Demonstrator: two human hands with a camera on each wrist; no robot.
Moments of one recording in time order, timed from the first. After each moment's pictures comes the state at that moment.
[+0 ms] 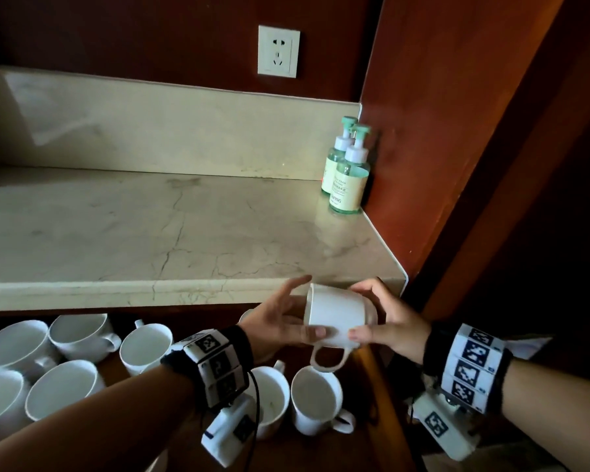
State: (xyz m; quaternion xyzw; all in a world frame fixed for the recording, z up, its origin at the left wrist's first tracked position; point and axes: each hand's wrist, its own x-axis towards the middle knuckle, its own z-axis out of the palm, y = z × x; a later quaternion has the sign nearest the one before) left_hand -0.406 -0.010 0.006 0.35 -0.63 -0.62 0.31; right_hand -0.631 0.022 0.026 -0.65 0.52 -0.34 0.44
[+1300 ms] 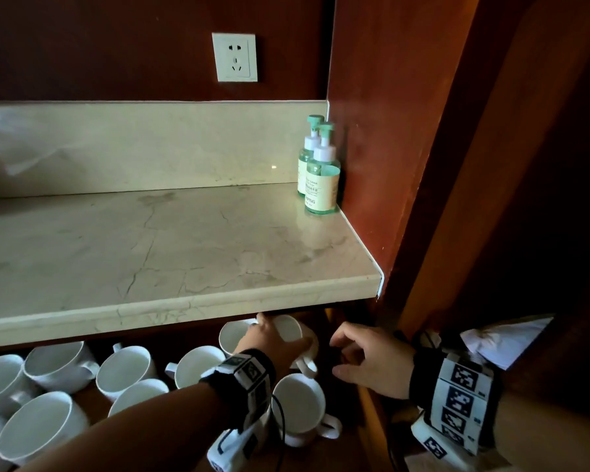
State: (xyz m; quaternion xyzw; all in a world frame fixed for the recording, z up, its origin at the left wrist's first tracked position) left_hand -0.463 -0.023 -0.032 0.70 -0.62 -0.33 0.10; right_hand -0.647 0.047 0.006 -0.73 0.60 -0.14 0.28
